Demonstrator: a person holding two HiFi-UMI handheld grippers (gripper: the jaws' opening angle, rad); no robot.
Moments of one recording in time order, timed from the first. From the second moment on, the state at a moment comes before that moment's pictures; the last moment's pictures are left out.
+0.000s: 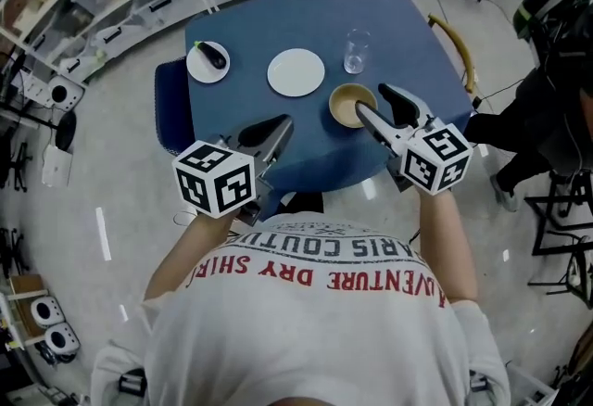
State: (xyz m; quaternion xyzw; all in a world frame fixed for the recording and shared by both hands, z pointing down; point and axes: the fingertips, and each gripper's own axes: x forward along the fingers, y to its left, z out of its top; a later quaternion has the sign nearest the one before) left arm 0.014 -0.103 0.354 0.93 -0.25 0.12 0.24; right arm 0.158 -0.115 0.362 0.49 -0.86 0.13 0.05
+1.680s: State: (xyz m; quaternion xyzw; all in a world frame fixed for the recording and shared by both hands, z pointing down) left arm 0.011 -0.026 0.293 0.96 -0.20 0.08 0.15; right arm 0.072 -0.007 0.273 0.36 -0.93 0.02 -0.01
